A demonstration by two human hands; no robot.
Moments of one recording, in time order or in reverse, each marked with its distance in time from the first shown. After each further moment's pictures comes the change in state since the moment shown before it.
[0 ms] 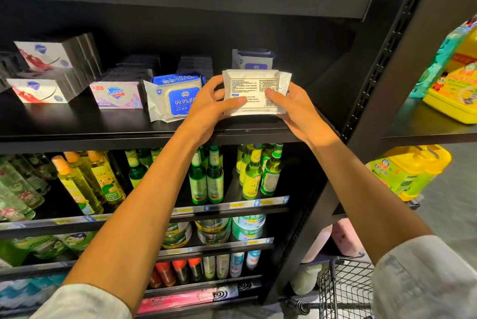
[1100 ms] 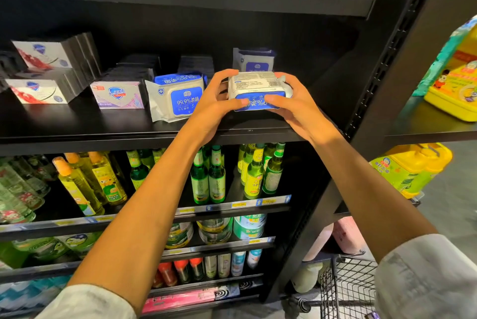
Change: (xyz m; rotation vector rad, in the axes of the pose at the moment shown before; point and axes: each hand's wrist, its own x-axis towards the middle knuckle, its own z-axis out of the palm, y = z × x) left_hand 0.002 -0.006 -0.004 0.037 -0.066 0.095; right_hand 0.002 0.001 -0.002 -0.006 0.024 0.004
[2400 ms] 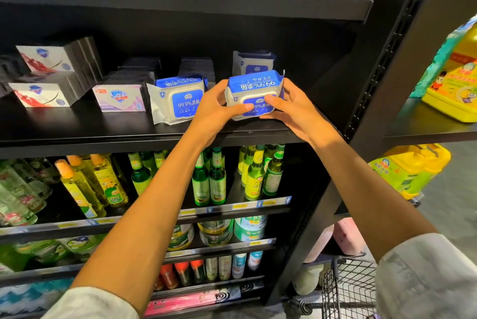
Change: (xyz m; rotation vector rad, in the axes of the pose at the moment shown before) left_hand -0.001 -0.001 0.005 0.153 0.101 0.012; right_hand -0.001 0.000 0.002 -0.027 -0.064 0.011
